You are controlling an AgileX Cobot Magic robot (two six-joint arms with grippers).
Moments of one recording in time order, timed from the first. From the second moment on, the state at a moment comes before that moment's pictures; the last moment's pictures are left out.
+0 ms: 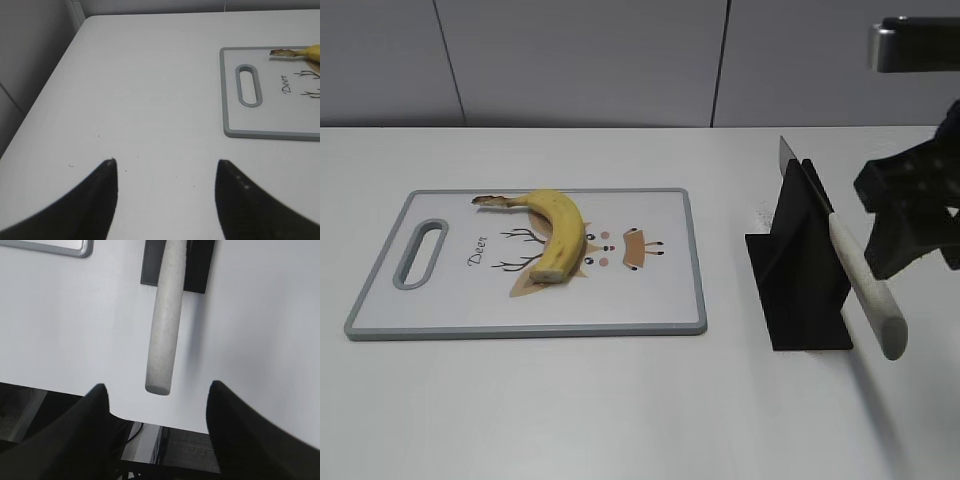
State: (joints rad) left arm 0.00 0.00 -0.48 0.09 1.08 0.07; right arm 0.49 1.34 -1.10 0.05 1.19 0.35
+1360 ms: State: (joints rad) left arm 0.00 0.00 -0.48 0.09 1.08 0.07; right arm 0.49 1.67 -1.10 -0.01 1.11 0.42
